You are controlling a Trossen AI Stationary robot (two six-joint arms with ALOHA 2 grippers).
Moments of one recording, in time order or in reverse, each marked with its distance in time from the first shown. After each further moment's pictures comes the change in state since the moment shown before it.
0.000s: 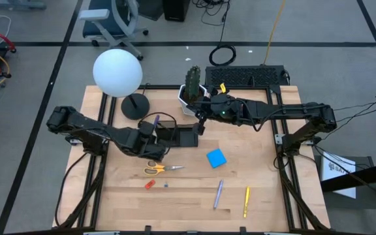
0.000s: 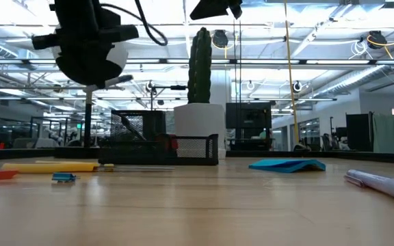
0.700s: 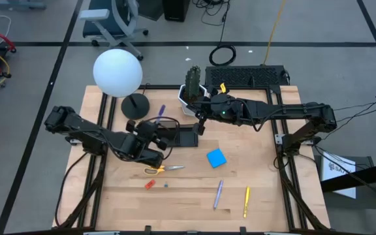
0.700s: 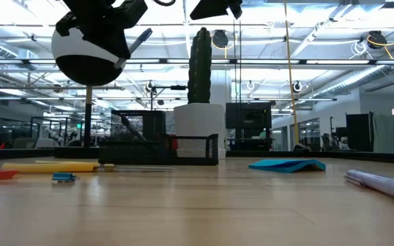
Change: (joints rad) left arm -0.072 -0.020 -0.013 0.121 -0.483 0.192; right arm 0.000 0.000 0.000 -0.001 0.000 0.000
